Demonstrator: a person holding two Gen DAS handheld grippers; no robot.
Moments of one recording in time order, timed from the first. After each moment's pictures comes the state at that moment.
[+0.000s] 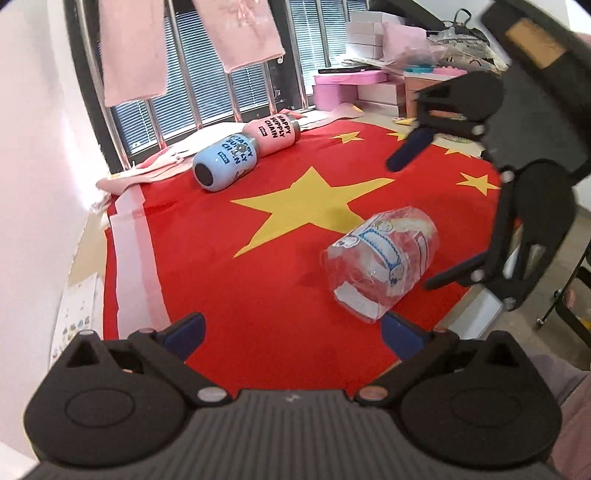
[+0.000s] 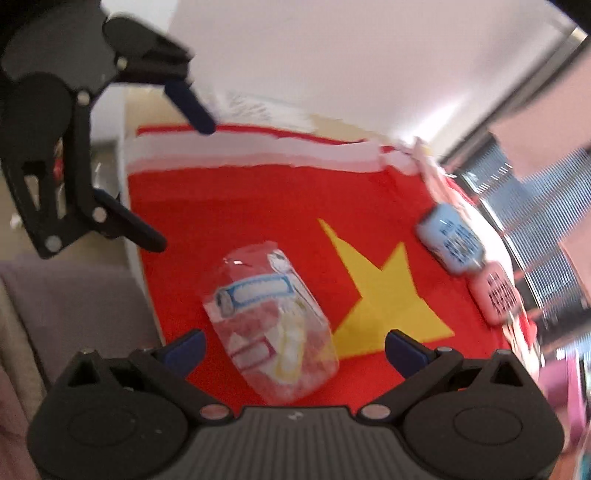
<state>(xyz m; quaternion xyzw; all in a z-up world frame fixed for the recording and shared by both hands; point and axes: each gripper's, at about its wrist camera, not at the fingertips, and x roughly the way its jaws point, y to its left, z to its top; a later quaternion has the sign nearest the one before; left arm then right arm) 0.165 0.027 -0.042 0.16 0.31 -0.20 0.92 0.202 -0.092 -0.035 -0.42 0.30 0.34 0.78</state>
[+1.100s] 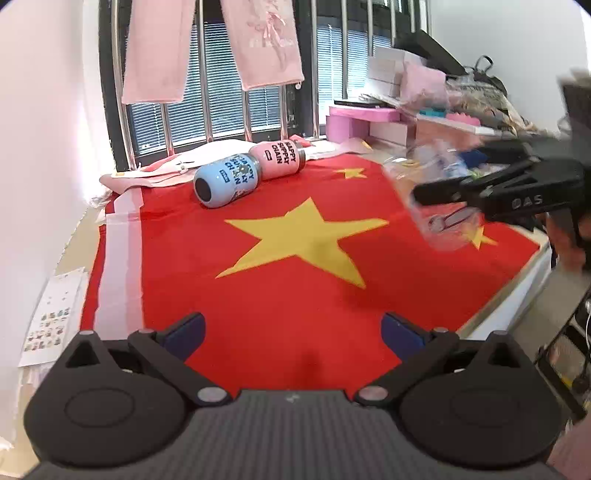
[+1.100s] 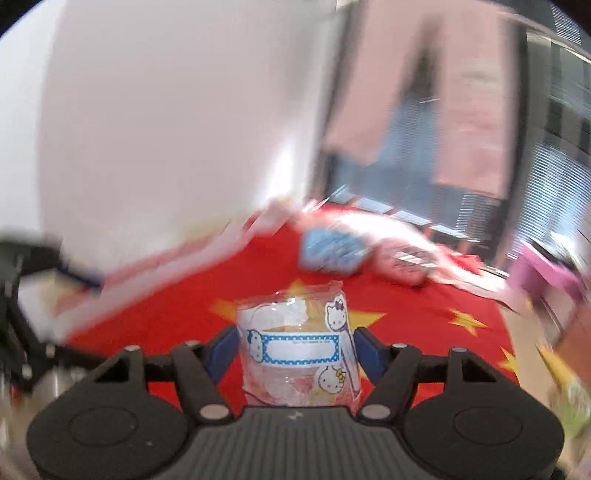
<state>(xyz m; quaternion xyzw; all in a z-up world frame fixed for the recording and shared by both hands) 0.161 0.009 -0.034 0.08 0.28 -0.19 0.94 0.196 -0.209 -0.009 -0.08 0.19 0.22 0.95</state>
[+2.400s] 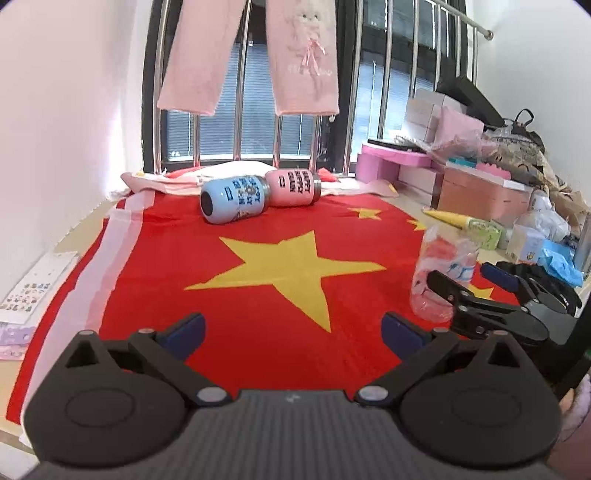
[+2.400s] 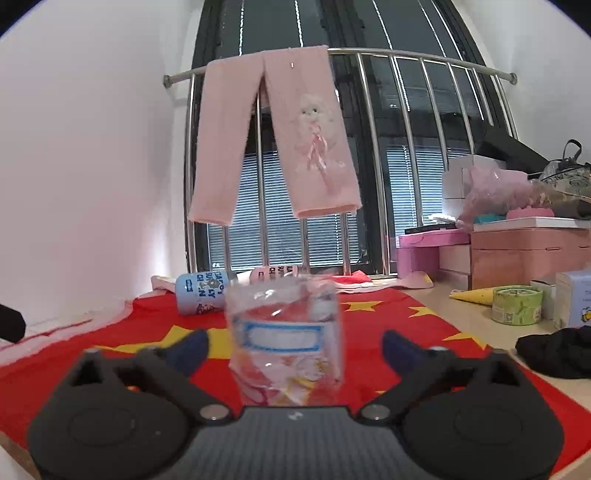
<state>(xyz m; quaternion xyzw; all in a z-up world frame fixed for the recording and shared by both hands) 0.152 -0.044 -0.046 0.01 0.23 -0.12 0.96 0.165 -0.276 -0.133 0.04 0.04 0.05 1.00</state>
